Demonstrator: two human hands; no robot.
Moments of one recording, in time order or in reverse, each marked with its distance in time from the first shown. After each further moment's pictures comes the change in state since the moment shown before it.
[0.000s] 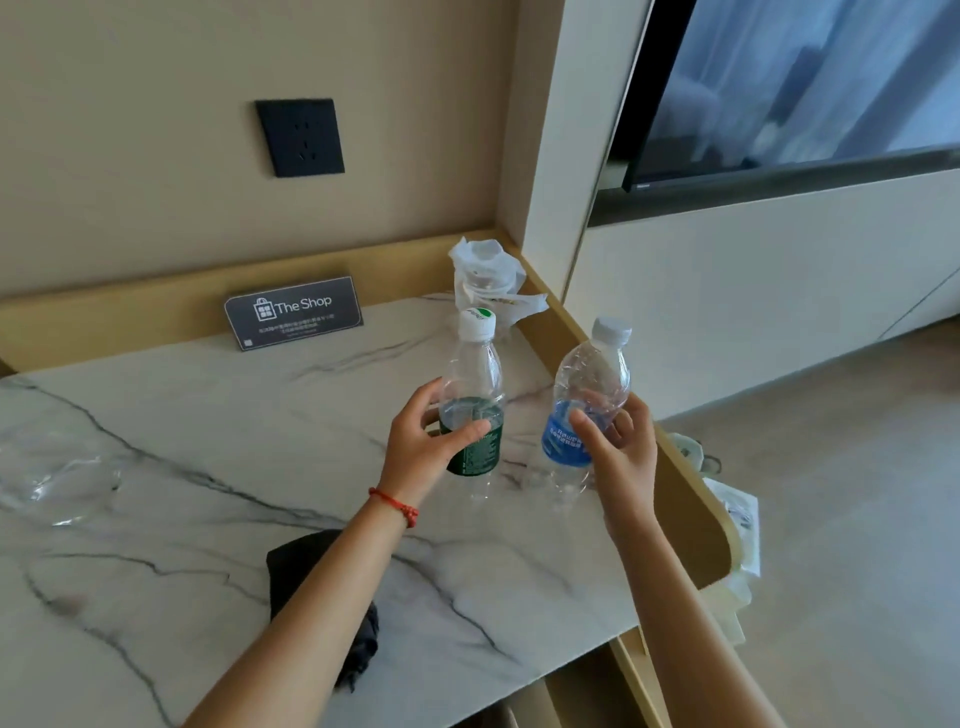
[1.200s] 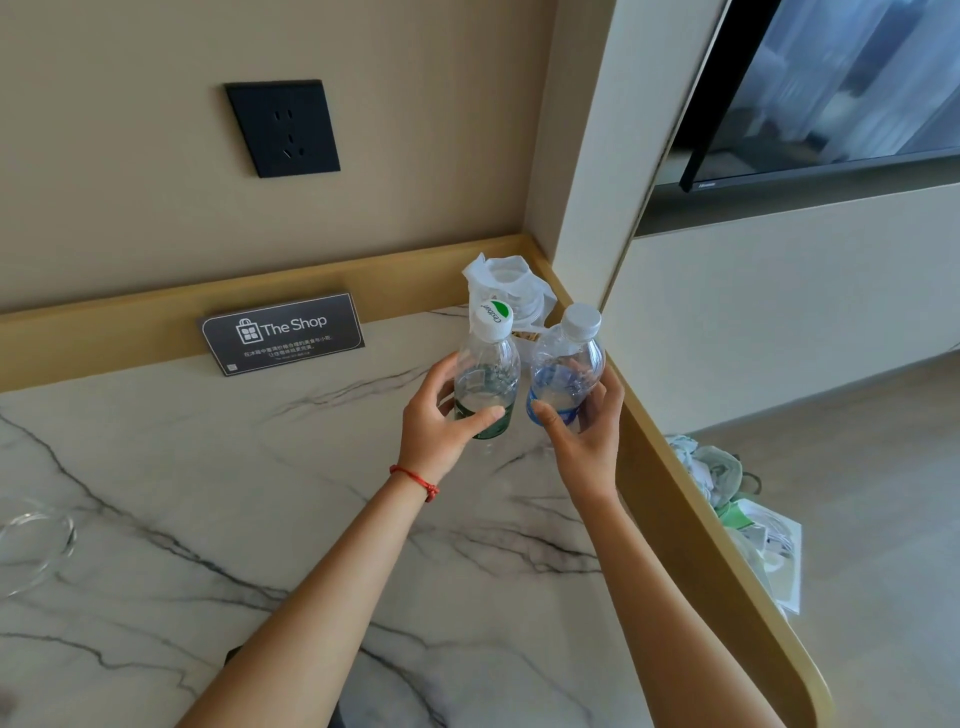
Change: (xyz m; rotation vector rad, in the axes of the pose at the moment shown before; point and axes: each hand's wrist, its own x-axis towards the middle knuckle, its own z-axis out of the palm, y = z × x) left_hand 0.122 -0.042 0.016 0.083 0.062 0.101; right_hand 0.123 0.063 0.059 -0.139 -0.093 -0.112
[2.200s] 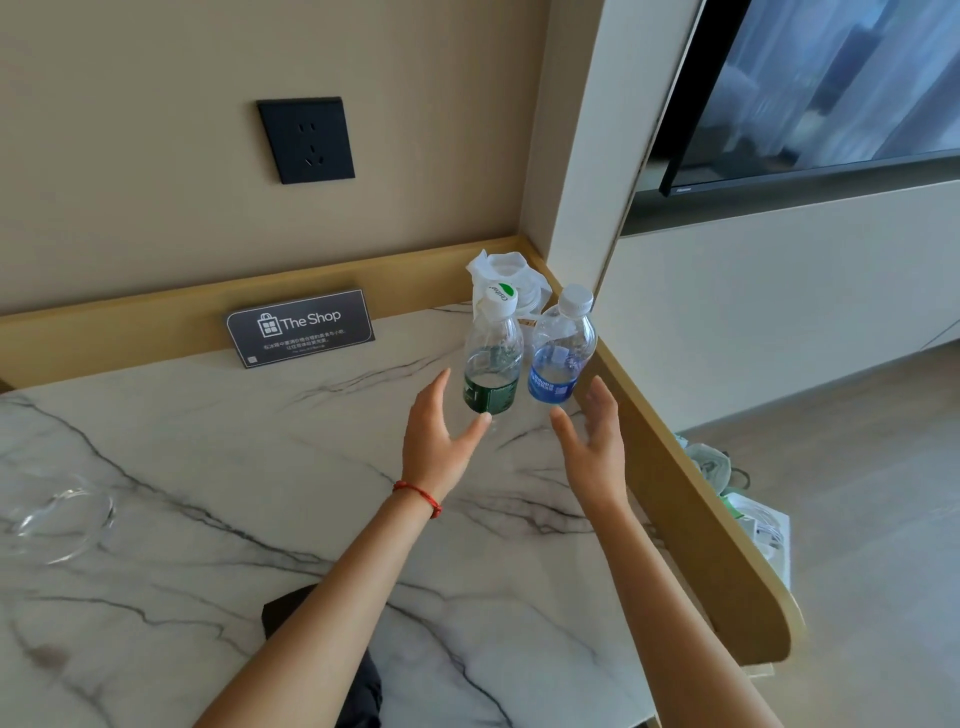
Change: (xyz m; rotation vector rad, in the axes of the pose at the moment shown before) left_hand -0.051 0.009 -0.015 0.365 0.080 -0.004; right_hand -0.052 -0.017 -0.012 -0.273 0.020 0.123
